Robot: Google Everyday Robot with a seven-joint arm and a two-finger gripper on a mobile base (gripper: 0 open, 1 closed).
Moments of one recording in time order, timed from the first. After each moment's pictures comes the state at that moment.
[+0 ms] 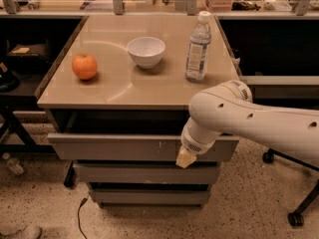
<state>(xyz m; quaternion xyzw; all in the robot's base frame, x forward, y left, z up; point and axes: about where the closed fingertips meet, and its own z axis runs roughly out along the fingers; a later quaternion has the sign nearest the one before) 0.506 -0.089 0.666 -0.57 0.81 0.01 0.14</state>
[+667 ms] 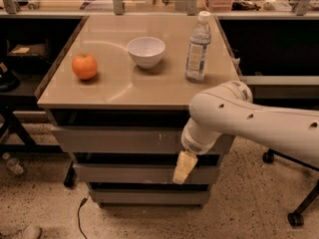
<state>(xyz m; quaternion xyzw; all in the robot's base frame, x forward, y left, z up) 0.506 -0.089 0.666 -0.57 0.81 0.01 0.14</state>
